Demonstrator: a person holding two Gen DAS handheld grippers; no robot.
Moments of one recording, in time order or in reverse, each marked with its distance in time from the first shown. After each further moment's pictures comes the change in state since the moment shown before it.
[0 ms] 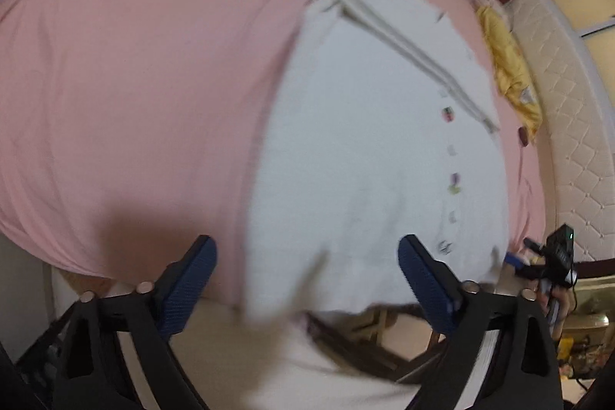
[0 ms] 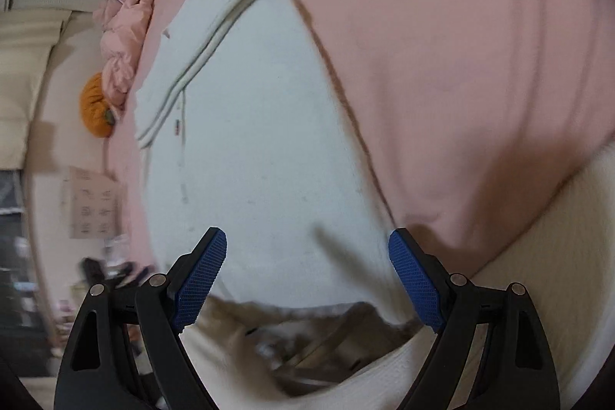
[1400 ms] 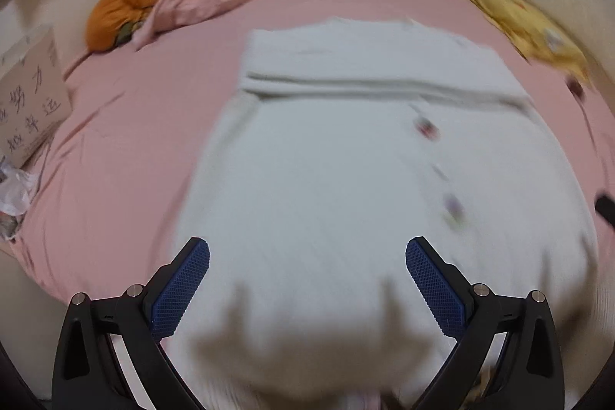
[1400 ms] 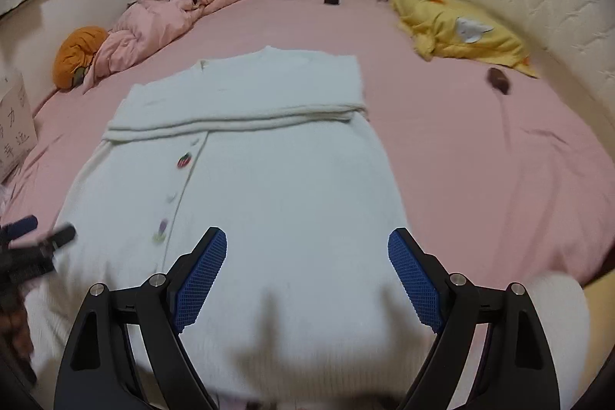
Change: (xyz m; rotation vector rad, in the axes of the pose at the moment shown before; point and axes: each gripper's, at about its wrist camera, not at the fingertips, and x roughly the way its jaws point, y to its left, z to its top) left arm 0.037 -0.189 -0.046 0.344 -0.378 0.477; right arm 0.011 0.138 -0.083 -0.499 -0.585 -0.462
